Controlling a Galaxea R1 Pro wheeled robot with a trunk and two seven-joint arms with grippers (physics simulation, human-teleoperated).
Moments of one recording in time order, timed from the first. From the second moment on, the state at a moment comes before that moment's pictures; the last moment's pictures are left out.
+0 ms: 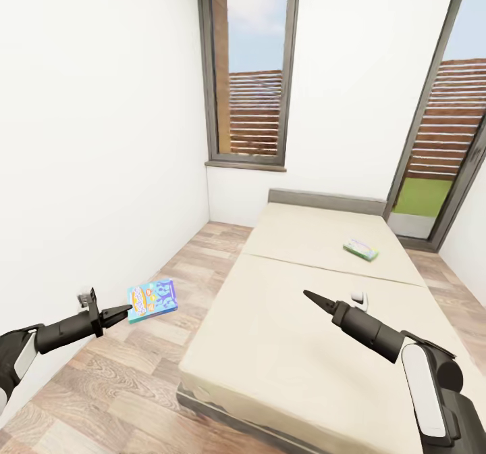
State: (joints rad) left arm -0.70 0.42 0.32 -0.53 0.21 0.89 -1.41; right arm -0.30 0.00 -0.33 -1.59 -0.49 0.94 0.75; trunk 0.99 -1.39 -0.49
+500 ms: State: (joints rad) left arm -0.70 0.42 0.32 -0.53 0.21 0.89 -1.41; right arm -0.30 0.00 -0.33 -1.59 -0.49 0.94 0.75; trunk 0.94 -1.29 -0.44
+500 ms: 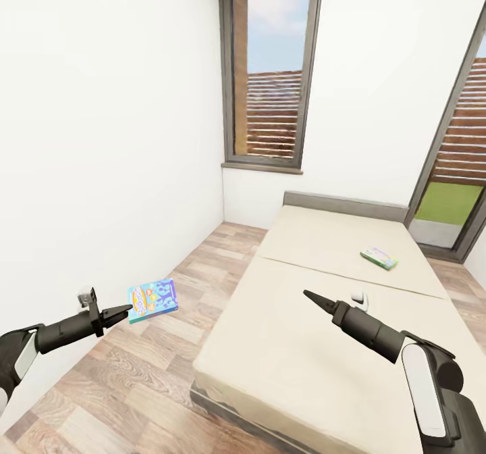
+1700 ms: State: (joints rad) left arm -0.70 0.42 0.32 -0.53 0.21 0.88 -1.41; right arm -0.30 0.00 -0.33 -1.59 -0.49 0.94 0.75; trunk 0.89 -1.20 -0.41
